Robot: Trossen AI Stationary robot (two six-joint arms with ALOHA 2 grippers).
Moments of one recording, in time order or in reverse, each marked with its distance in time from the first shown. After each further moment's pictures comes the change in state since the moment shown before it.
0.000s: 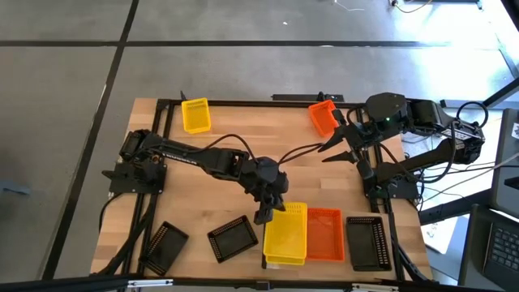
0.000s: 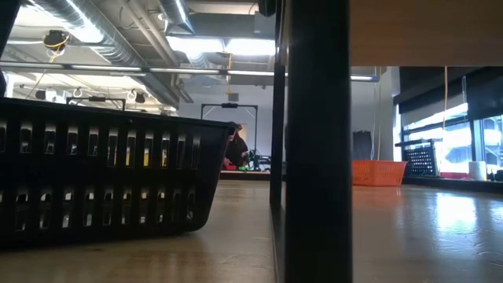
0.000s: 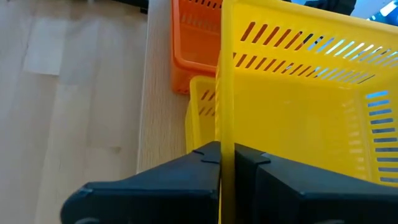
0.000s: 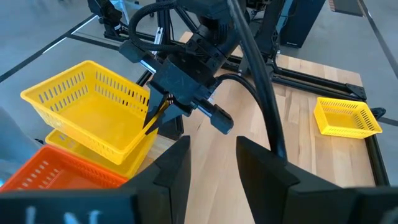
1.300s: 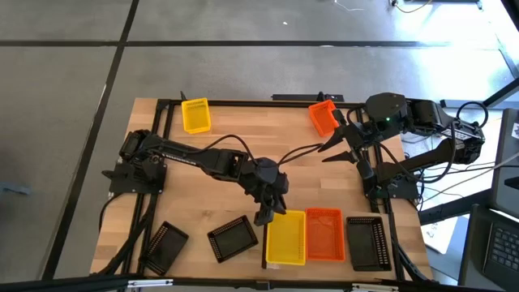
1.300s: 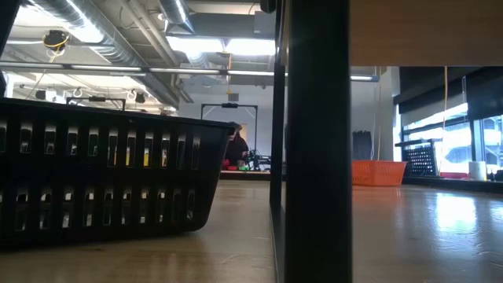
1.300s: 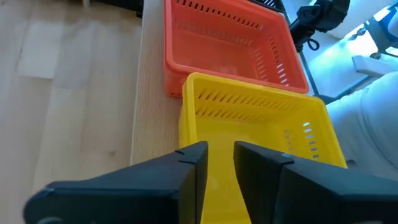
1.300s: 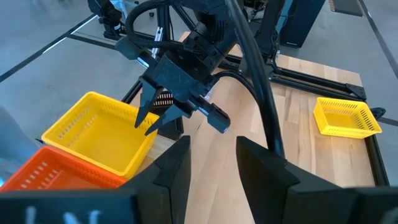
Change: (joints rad) left arm -0.007 -0.001 0.000 0.019 0.000 -0.013; right arm 0.000 0.000 0.000 0.000 0.001 0.000
